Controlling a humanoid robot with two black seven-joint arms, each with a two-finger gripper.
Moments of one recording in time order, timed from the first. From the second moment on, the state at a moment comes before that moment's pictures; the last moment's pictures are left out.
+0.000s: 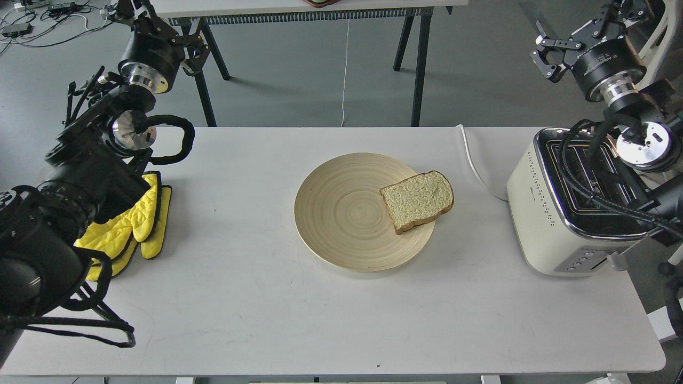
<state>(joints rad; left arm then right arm) -1.11 0.12 -0.51 -0.15 -0.27 -0.47 -0.36 0.87 -0.42 0.90 0.70 0.01 0.35 0.22</state>
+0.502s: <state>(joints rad) -1.11 0.12 -0.51 -0.15 -0.27 -0.49 -0.37 0.89 -0.46 0.81 0.83 -0.17 0.24 0.22</state>
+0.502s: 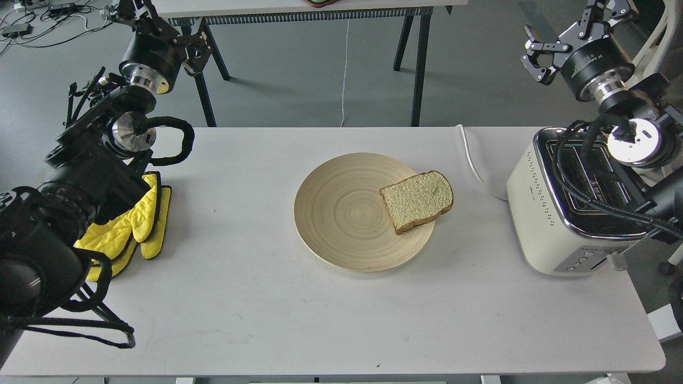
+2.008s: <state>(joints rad) -1.10 0.12 -0.52 -0.15 -0.27 -0.49 -0.37 0.79 -0.35 0.09 0.84 -0.74 -0.17 0.18</state>
